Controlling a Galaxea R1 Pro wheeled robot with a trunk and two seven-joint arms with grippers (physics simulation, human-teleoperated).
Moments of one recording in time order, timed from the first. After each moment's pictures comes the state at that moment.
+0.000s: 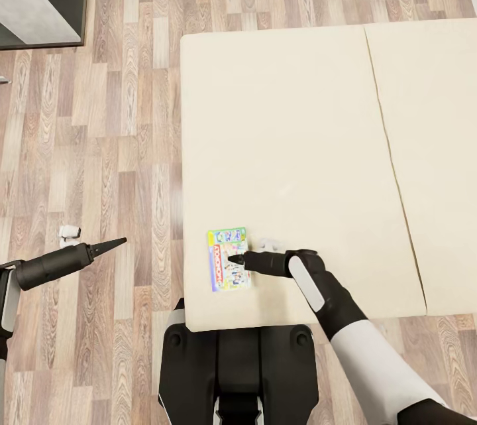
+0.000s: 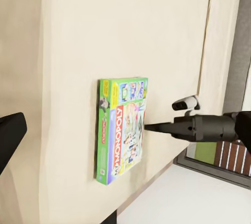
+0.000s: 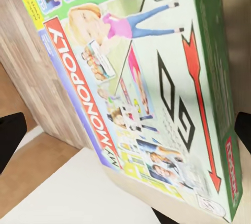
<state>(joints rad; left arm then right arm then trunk) -0.62 0.31 0.49 -1.24 0.06 0.88 -1.39 -0.78 0.07 0.26 -0.97 -0.57 0.80 0.21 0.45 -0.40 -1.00</state>
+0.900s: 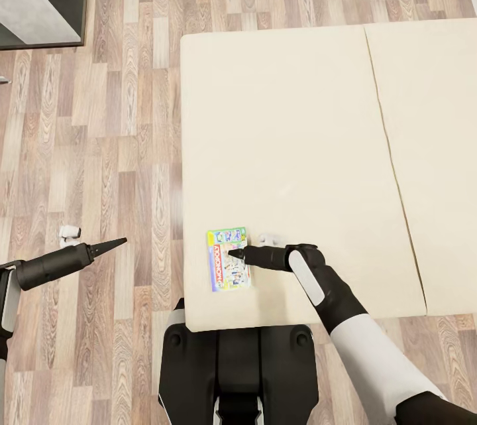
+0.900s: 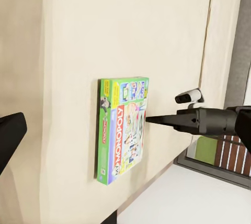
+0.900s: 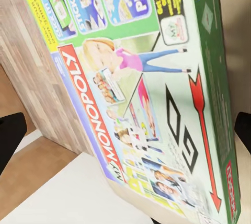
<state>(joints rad) -0.62 0.31 0.49 -1.24 0.06 0.88 -1.39 -0.80 0.07 0.26 -0.97 -0.57 0.80 0.21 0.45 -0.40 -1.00</state>
